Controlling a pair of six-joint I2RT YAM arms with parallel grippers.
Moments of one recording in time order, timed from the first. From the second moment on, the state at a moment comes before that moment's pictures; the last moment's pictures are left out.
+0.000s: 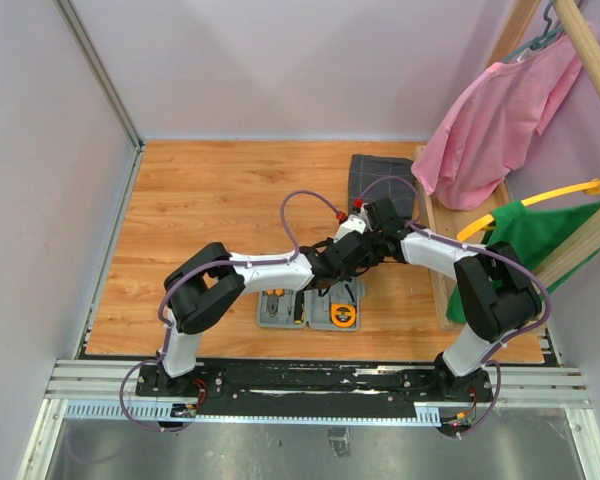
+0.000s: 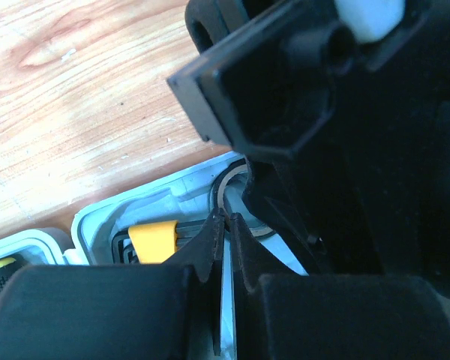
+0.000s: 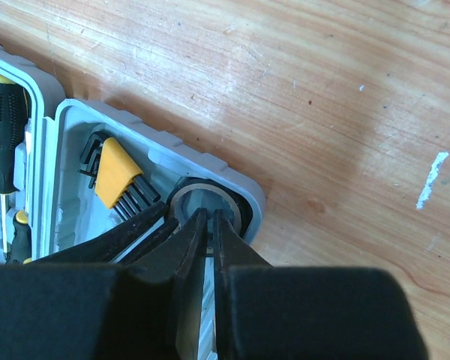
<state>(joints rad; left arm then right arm) -1.04 2.00 1.26 -0.19 -0.42 -0.50 0.46 1.66 0.90 -0.23 -0.28 0.29</state>
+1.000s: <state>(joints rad) -1.04 1.88 1.19 -0.21 -0.38 -0.62 0.46 1.64 0.90 -0.29 -0.30 0.28</state>
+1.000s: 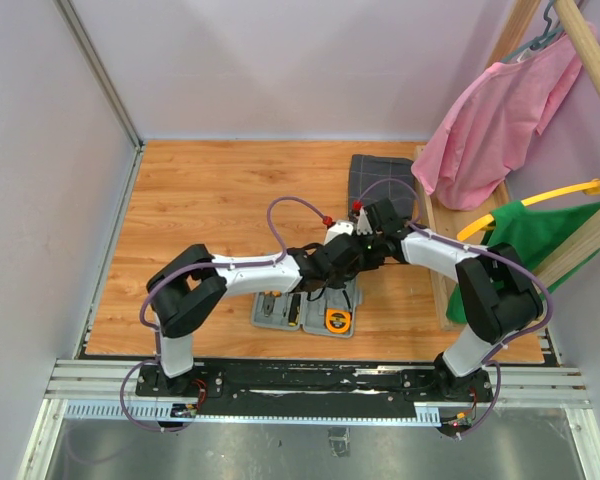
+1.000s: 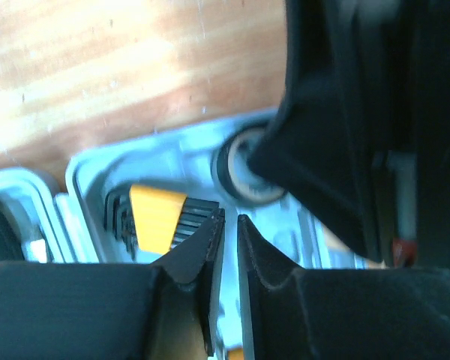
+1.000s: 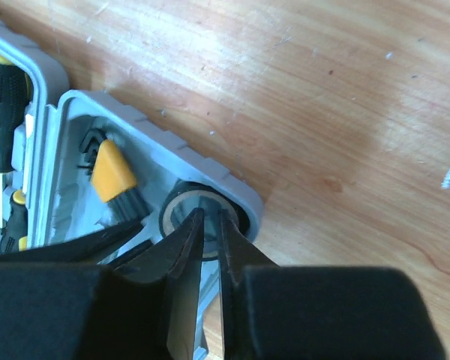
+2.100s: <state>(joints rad) -1.00 1.57 0.93 -0.22 -0.33 -0.62 0.46 1.53 0.92 -0.30 -0.35 0.24</state>
